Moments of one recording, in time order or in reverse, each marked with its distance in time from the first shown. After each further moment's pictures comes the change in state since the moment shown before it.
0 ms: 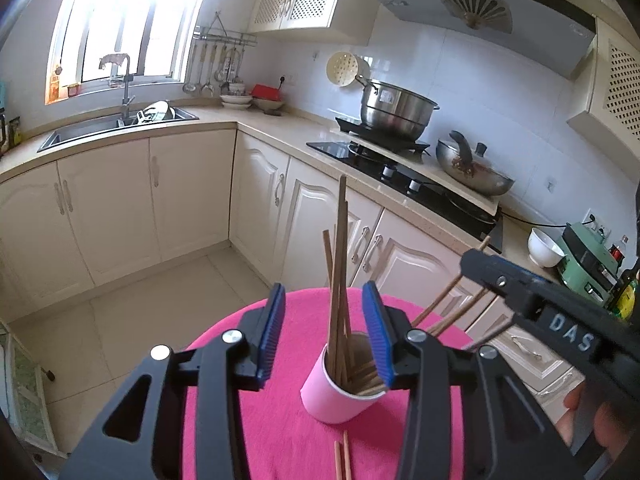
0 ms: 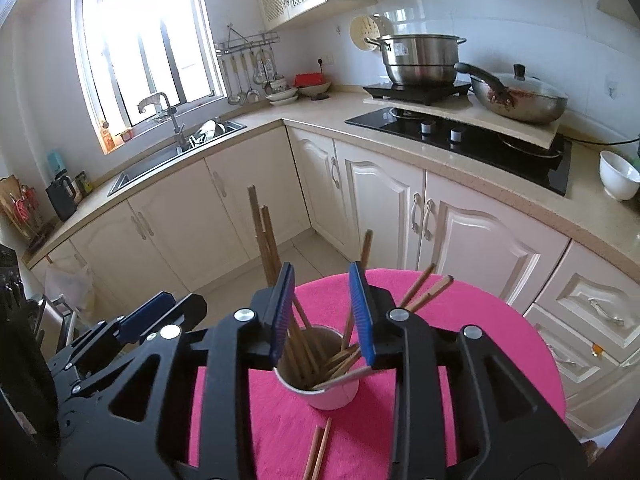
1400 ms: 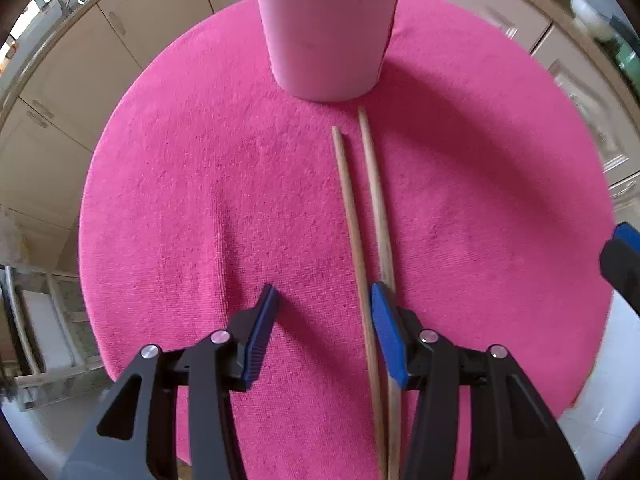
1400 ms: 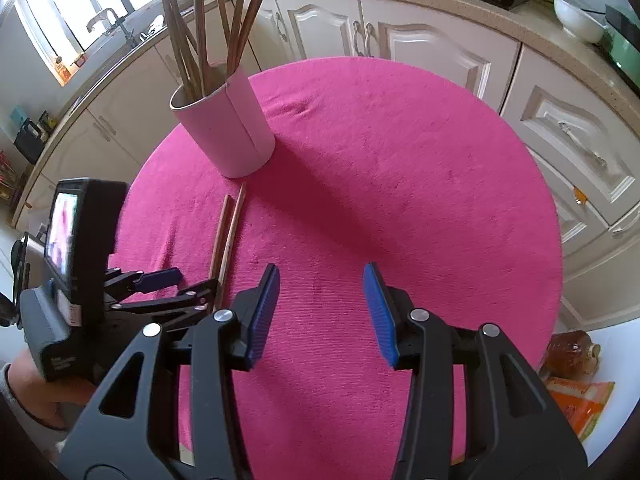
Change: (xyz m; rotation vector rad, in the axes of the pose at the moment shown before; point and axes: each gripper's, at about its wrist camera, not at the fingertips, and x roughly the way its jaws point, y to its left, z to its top) left arm 0.083 -0.029 -0.195 0.221 0.792 0.160; right arm -0.028 -0.077 -0.178 0.122 0.445 -0.084
